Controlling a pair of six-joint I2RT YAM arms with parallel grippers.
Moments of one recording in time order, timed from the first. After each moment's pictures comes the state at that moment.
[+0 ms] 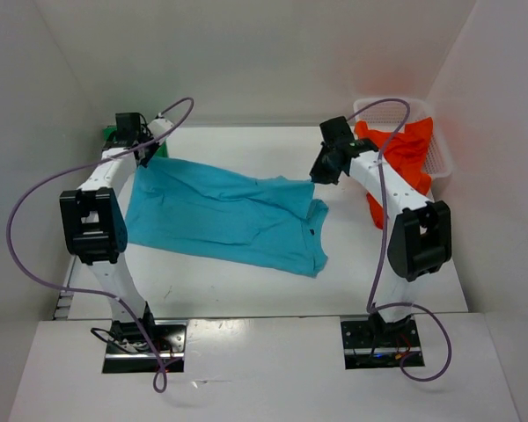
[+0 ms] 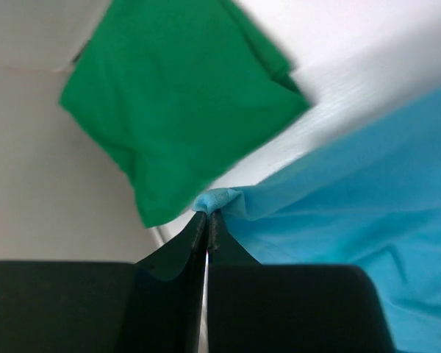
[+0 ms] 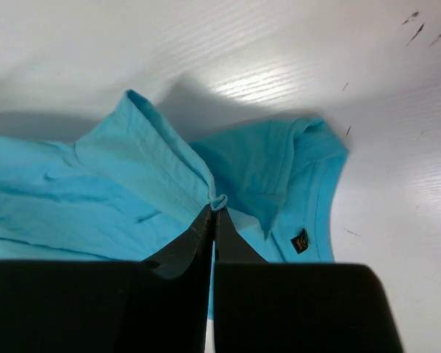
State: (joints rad) left arm 0.12 1.91 1.55 -0.34 0.01 0.78; right arm 0.32 1.75 1.51 -0.73 0.06 0.74
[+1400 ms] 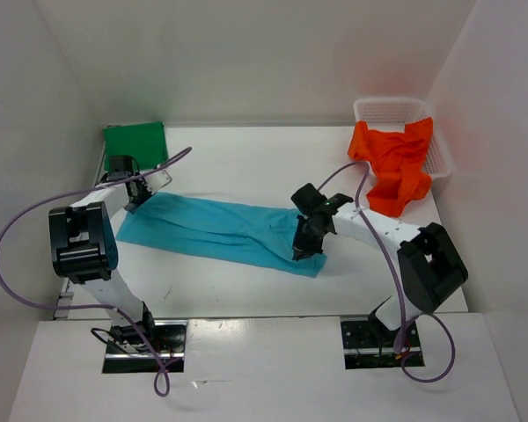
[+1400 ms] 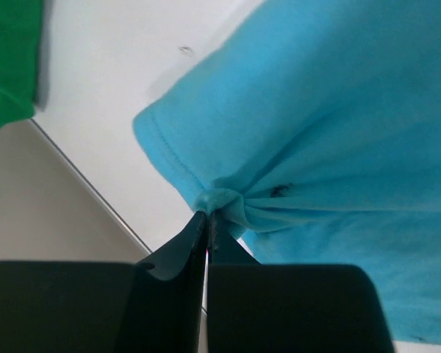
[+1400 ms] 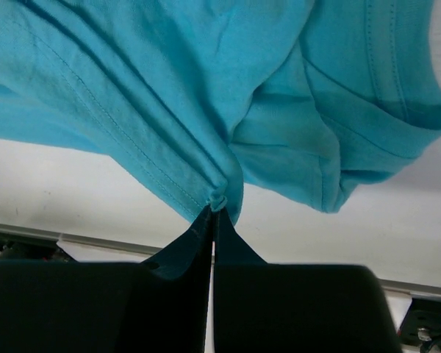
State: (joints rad) left arm 0.21 1.76 1.09 -0.29 -0.01 1.02; right arm 0.62 1.53 0.99 -0.75 -0.13 0.91
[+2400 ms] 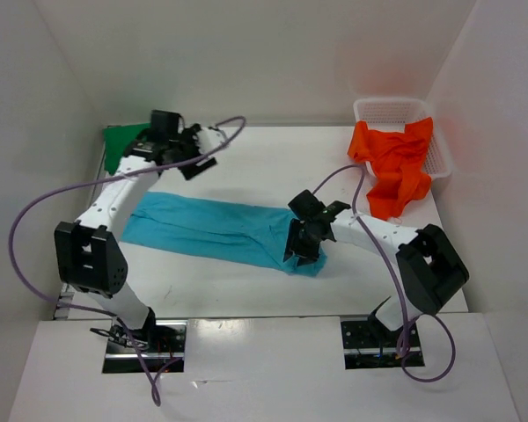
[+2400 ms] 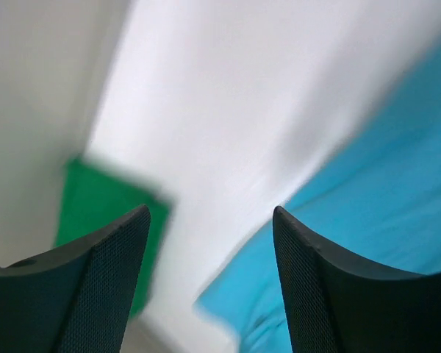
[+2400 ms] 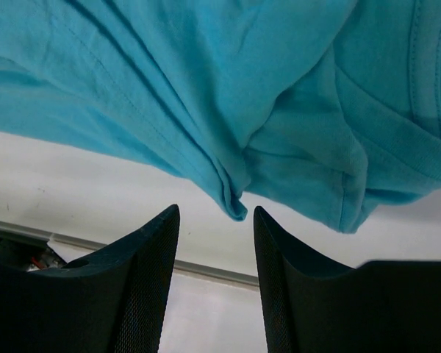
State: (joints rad) left arm -0.09 1.64 1.50 -0.58 0.23 0.93; right arm 0.66 1.52 0.92 -0.65 -0.13 0.90
